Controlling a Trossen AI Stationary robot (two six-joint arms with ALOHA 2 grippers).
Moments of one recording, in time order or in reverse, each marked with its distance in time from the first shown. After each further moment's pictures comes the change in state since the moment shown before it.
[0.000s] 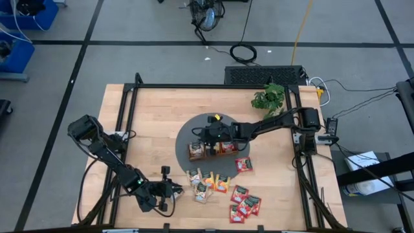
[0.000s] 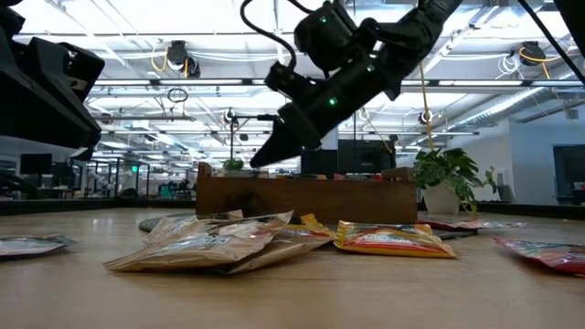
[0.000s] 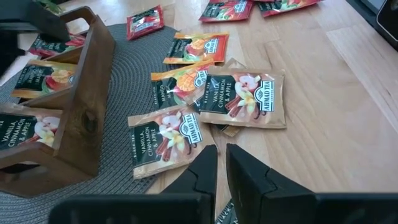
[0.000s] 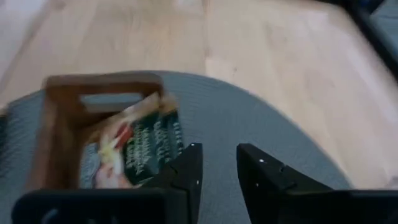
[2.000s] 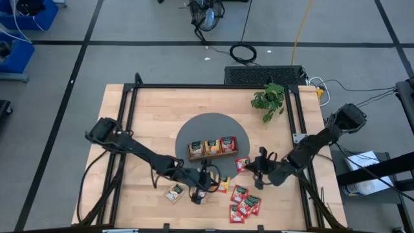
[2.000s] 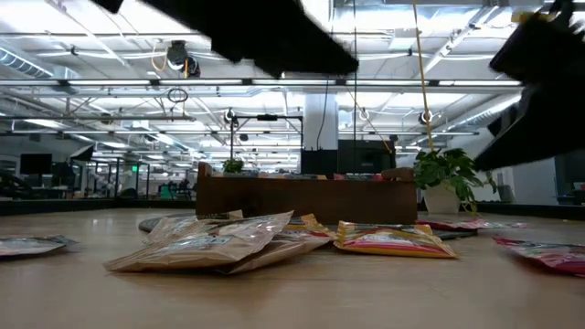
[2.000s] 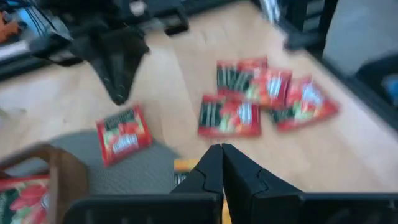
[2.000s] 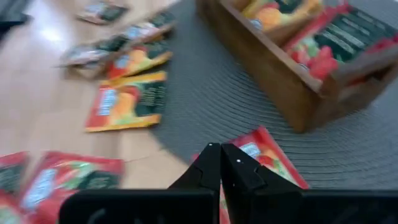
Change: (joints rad) left arm 0.414 0.206 0.408 0.073 0.520 0.461; right arm 0.705 -0.554 -0.730 0.019 0.541 0.815
